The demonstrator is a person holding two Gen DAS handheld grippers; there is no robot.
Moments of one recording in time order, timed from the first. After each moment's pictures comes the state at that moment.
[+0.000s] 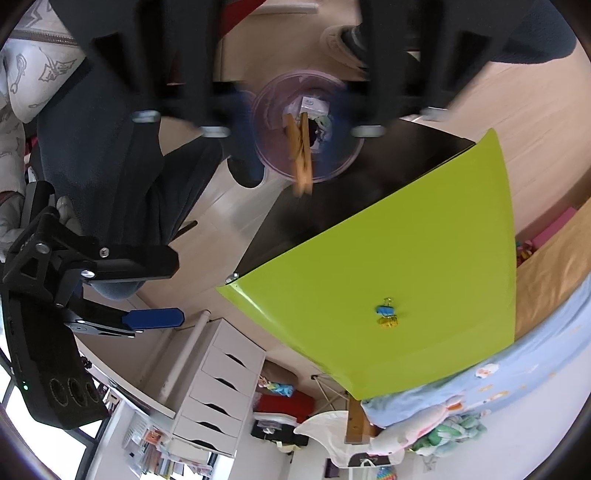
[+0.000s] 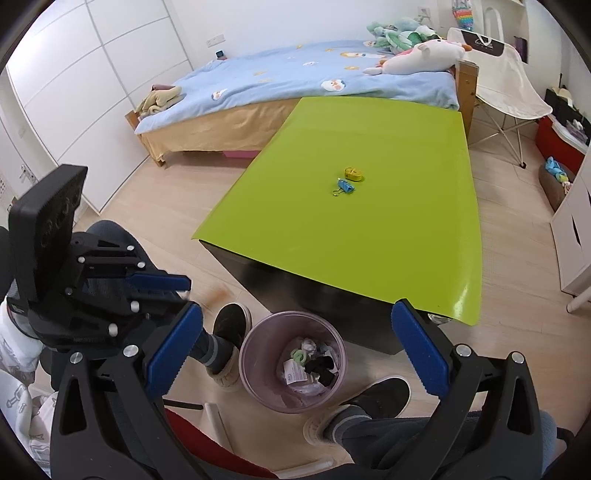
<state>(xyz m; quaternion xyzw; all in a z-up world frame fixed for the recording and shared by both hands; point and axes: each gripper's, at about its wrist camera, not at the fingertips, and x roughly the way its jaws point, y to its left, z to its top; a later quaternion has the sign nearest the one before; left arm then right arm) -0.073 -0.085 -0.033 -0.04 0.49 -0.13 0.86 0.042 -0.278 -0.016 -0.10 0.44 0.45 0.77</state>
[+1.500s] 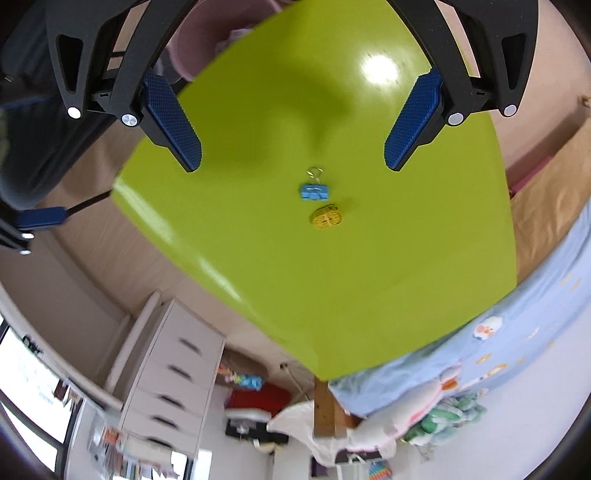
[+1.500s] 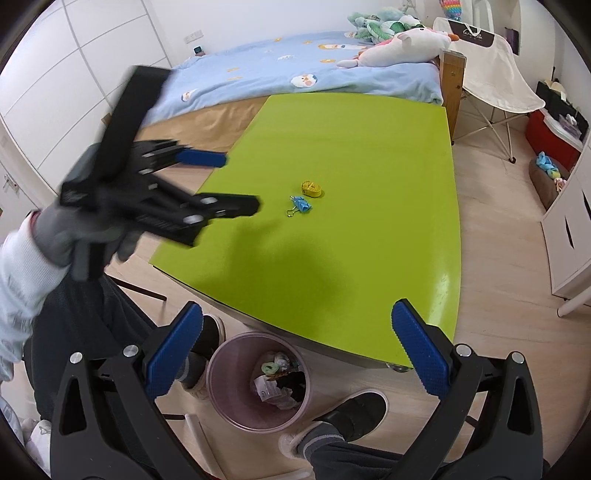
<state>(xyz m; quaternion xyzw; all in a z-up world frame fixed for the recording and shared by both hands) 0.119 -0.045 -0.046 0.03 0.49 -0.09 0.86 0.115 -0.260 -0.028 -0.11 0.46 0.43 0.77</state>
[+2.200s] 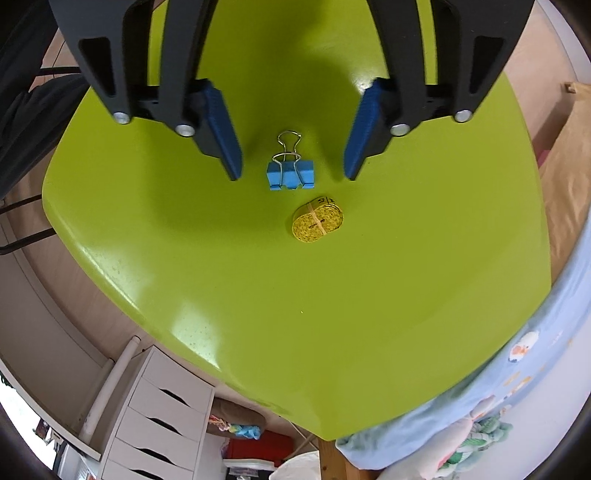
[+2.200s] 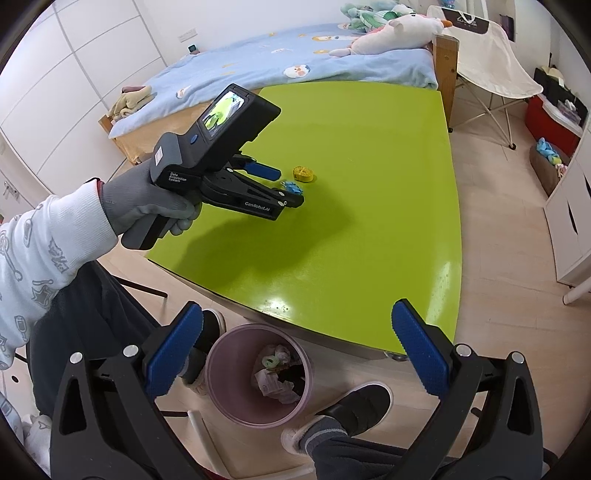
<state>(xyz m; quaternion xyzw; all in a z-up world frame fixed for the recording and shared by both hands) 0.176 -0.048 -0.118 0.07 0.56 -0.09 0.82 0.124 -0.270 -0.043 -0.10 0.48 0.42 0.77</state>
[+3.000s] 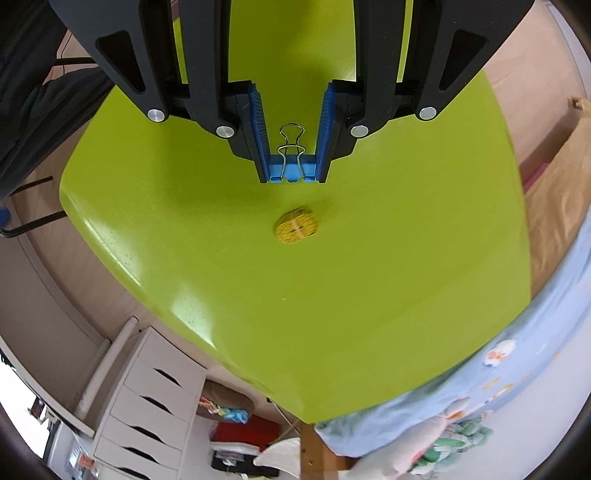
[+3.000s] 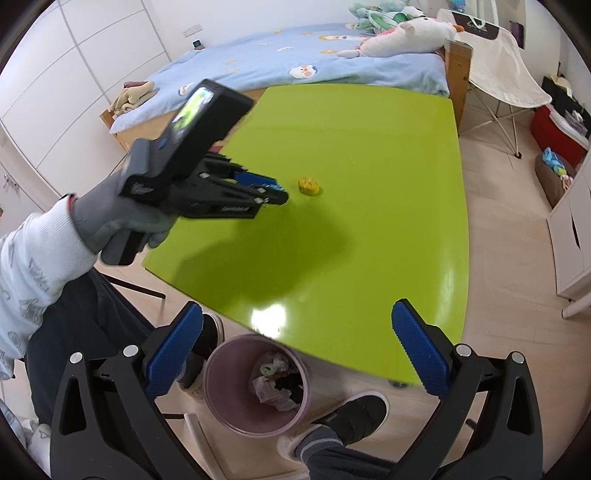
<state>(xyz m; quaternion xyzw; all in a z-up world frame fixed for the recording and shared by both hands) 0.158 -0.024 -0.087 0.03 0.54 -0.07 0.84 0.141 -0.239 -0.037 -0.11 0.47 0.43 0.76</state>
